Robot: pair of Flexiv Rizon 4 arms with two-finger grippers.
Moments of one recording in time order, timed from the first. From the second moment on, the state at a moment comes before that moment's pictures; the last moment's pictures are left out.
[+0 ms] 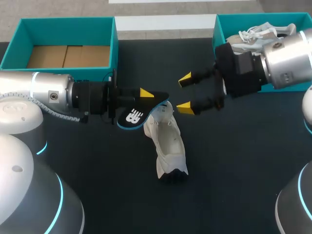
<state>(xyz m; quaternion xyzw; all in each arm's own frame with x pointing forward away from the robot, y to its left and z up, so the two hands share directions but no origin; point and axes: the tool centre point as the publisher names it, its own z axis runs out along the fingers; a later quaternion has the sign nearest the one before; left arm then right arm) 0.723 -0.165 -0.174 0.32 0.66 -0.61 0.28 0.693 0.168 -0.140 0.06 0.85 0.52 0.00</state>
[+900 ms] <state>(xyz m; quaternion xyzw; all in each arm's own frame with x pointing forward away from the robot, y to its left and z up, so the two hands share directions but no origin) 0.723 -0.165 -0.174 0.32 0.66 -0.61 0.28 0.723 0.142 -0.171 -0.12 0.93 0.34 0.10</state>
